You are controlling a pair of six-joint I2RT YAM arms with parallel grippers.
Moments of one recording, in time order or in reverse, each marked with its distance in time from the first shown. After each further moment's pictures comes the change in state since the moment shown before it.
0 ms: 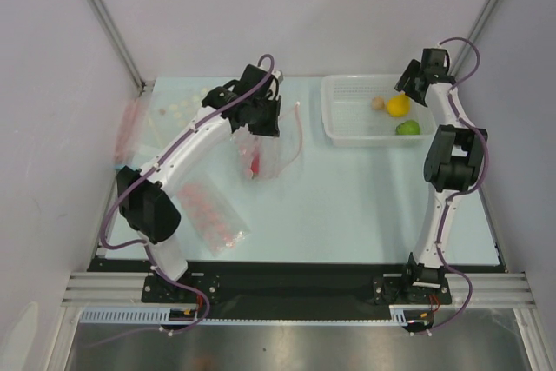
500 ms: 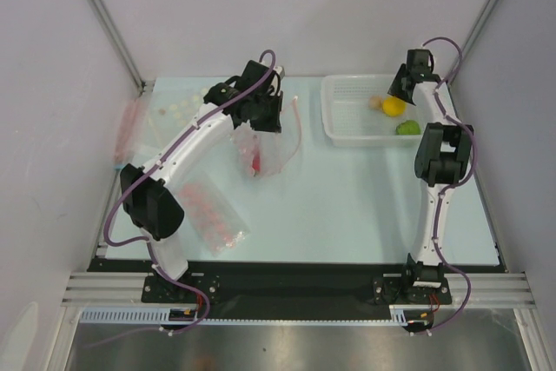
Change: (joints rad) left arm 0.000 0.036 0.064 -0.013 -0.003 0.000; right arm 0.050 0.129 0.133 -0.044 0.091 -0.061
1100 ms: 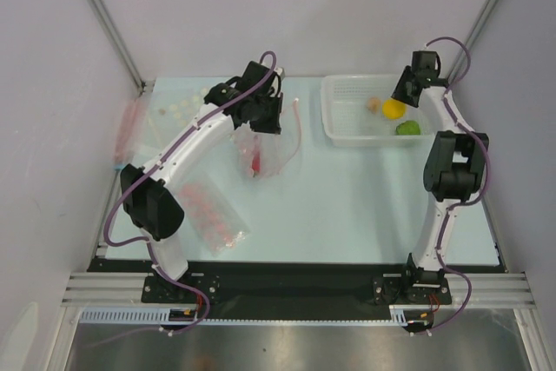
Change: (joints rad) left arm -0.002 0.000 0.000 -0.011 -0.009 0.000; right arm 0.016 -0.209 -0.245 0.052 -0.031 -0.018
